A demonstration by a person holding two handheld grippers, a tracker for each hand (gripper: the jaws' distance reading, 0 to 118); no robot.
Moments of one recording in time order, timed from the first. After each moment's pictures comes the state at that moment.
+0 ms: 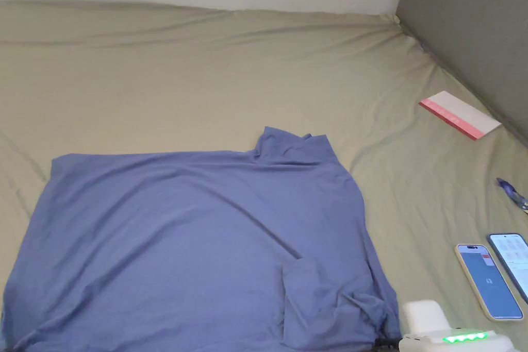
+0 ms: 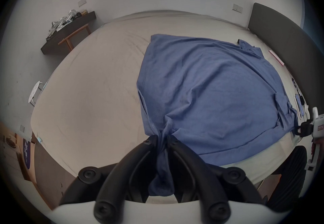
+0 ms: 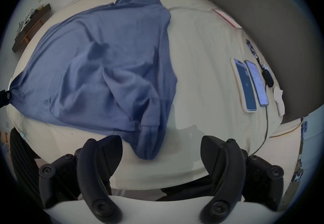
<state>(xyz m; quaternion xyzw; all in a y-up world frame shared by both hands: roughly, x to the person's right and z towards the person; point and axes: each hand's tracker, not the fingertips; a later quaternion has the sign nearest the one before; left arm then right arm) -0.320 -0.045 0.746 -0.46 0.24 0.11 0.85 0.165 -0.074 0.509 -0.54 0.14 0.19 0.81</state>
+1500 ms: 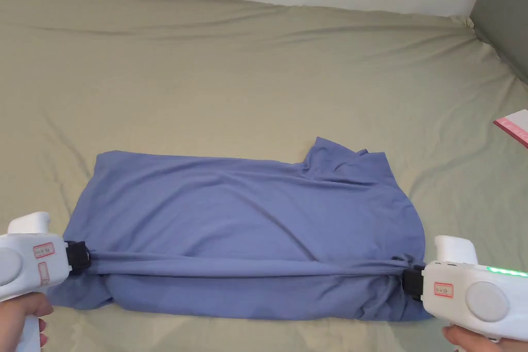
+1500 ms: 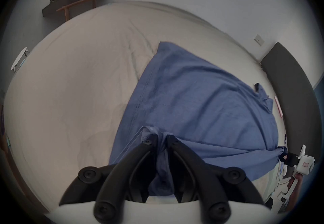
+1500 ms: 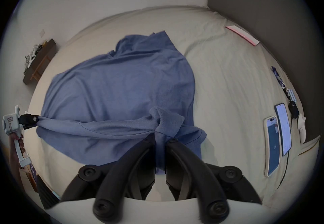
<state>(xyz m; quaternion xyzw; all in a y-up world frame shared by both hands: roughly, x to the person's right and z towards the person) -0.430 -0.073 0.591 -0.43 0.25 0.27 0.82 0.085 -0.050 0.354 -0.50 0.18 0.07 0.85</state>
